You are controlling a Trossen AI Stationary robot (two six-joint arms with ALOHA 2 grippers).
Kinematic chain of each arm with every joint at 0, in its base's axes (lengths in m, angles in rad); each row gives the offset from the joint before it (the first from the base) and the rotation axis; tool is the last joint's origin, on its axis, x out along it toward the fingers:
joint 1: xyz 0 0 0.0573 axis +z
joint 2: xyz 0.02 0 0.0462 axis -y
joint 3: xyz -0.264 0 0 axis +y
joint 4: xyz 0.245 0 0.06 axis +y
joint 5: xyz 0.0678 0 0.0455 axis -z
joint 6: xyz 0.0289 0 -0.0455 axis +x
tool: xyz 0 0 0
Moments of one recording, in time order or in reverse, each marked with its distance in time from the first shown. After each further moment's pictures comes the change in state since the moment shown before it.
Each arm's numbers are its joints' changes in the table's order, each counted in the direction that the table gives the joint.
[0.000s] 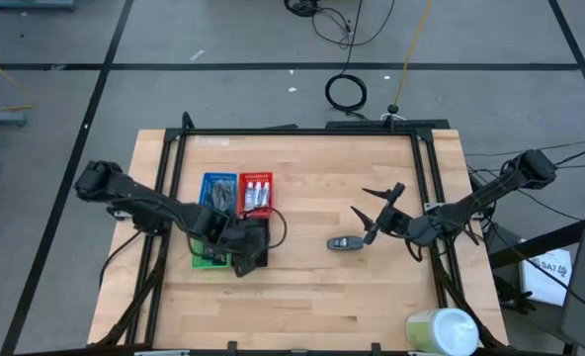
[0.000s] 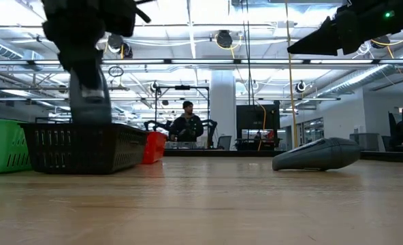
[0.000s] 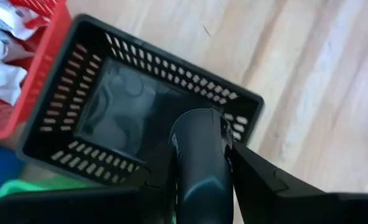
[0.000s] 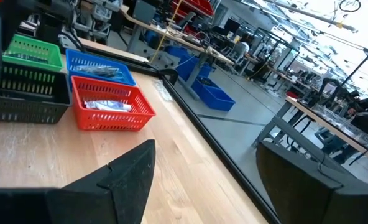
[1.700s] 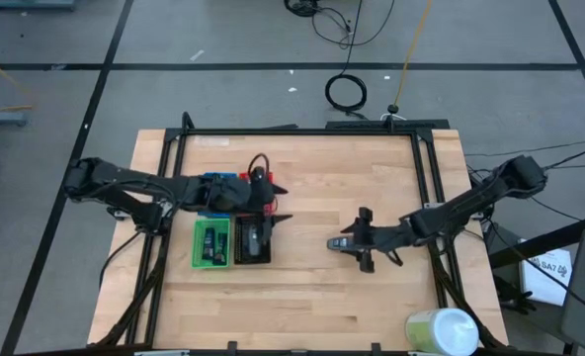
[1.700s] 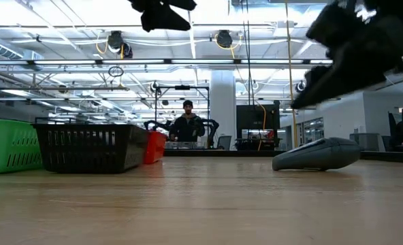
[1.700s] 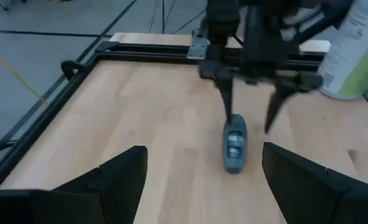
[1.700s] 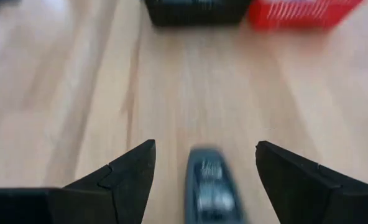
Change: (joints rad) left arm 0.209 0.132 -0.001 -0.624 -0.147 0.656; right arm -0.095 -0.248 -0.088 0.262 -0.722 0.497
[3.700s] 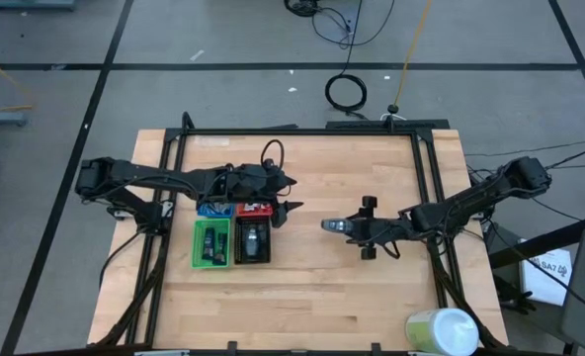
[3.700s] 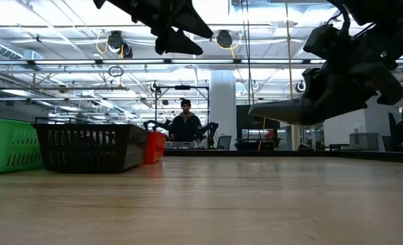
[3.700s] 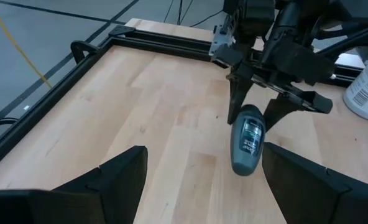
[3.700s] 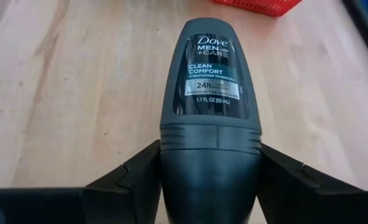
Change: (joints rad) left arm 0.141 -0.114 0.001 -0.112 0.095 -0.055; right arm -0.081 0.024 0.000 0.168 0.078 -0.200
